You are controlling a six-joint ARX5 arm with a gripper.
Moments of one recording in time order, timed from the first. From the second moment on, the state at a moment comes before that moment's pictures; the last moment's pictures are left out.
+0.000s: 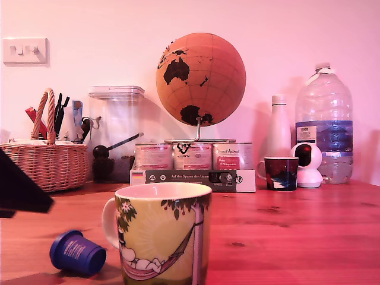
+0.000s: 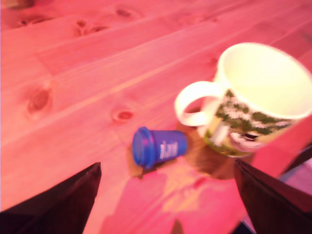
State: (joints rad) arm -0.59 0.69 0.13 -0.03 0.21 -0.13
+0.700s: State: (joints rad) arm -0.70 1.07 0.13 0.31 0.04 -0.13
